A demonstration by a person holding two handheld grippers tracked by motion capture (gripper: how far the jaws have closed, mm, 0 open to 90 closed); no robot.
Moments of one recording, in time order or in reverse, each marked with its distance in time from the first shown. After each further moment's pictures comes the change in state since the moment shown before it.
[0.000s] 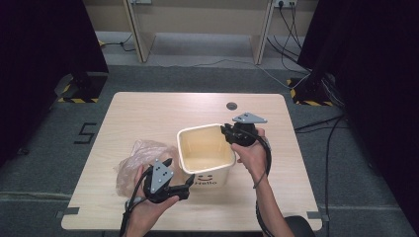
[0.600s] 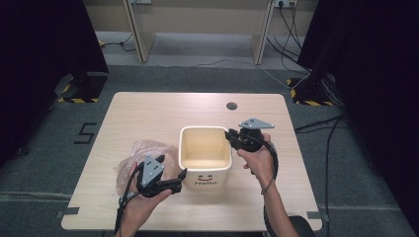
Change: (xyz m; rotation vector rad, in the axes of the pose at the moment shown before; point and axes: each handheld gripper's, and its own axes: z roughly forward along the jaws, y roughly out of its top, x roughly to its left) left arm 0.023 -0.005 0.003 0.000 0.029 -0.056; right arm -0.009 -0.016 -0.012 0.007 0.038 0.008
